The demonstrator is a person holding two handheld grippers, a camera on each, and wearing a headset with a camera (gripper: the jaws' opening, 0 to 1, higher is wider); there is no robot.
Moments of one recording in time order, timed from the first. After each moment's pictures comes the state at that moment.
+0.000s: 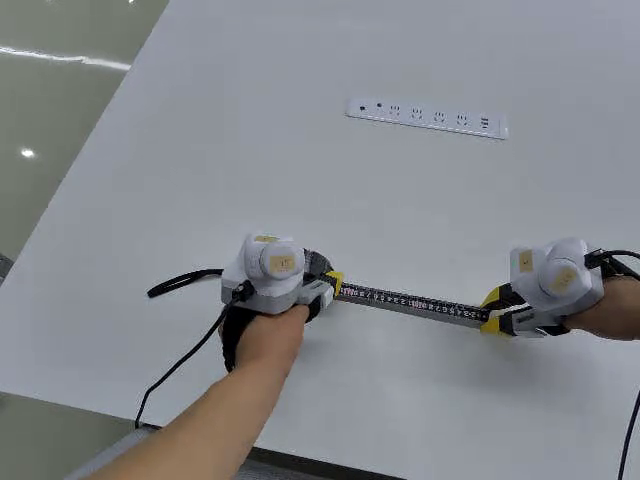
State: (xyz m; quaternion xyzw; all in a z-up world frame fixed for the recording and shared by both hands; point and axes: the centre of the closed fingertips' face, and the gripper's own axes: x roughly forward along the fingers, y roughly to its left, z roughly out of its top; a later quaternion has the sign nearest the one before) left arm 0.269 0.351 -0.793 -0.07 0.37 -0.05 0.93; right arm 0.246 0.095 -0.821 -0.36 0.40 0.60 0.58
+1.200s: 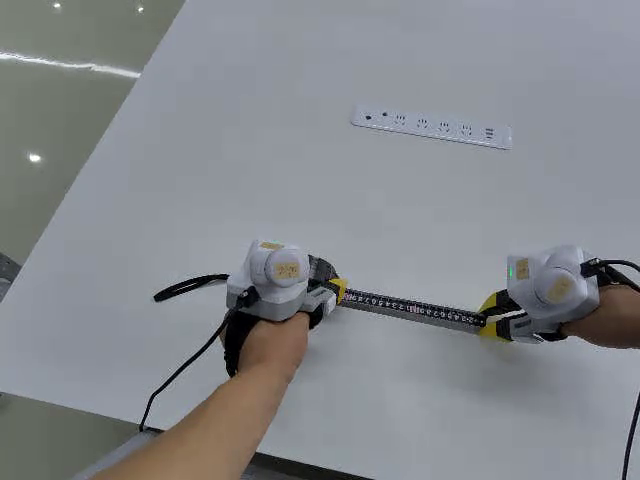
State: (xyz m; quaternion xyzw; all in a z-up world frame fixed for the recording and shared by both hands) left arm 0.269 0.352 -0.794 -0.06 0.37 -0.06 0.93; right arm 0.253 0.103 -0.826 -0.38 0.38 0.61 0.58
